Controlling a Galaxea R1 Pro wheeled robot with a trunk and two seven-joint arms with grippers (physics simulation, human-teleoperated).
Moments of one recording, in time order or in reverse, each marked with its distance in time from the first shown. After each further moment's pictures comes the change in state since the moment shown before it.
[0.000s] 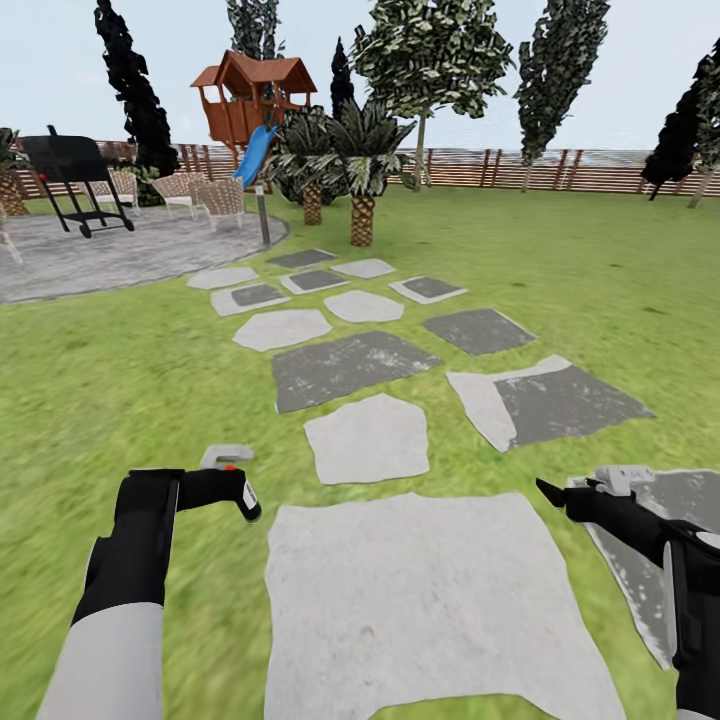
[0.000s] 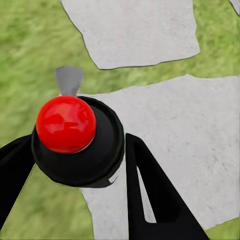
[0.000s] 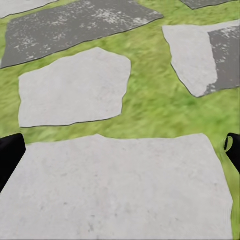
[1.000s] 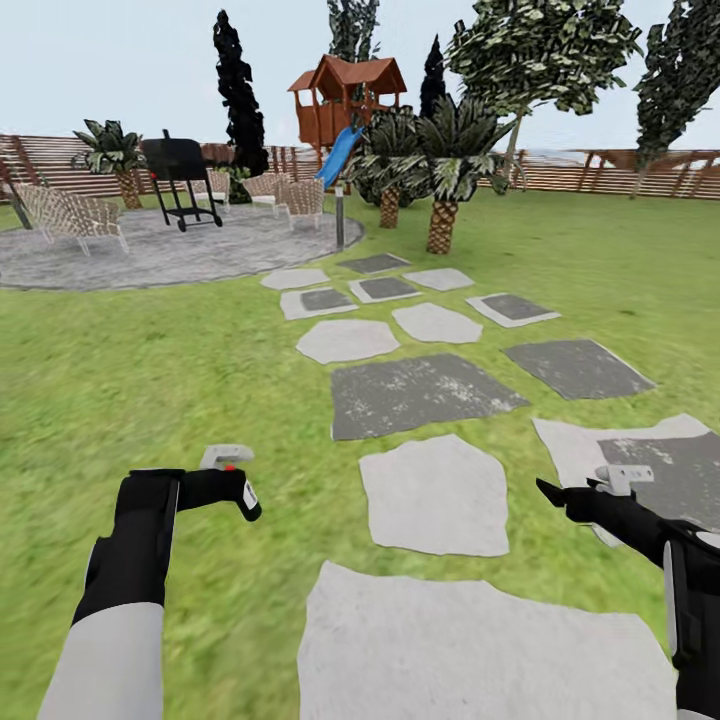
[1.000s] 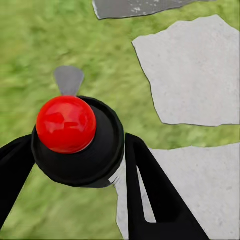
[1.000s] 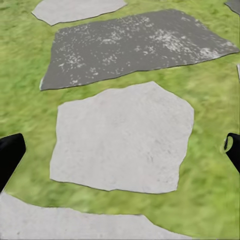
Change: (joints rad) left arm 0.000 -0.001 0.000 0.000 0.000 0.000 0.000; right arm 0.000 0.000 0.000 0.000 0.000 0.000 0.000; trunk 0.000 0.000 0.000
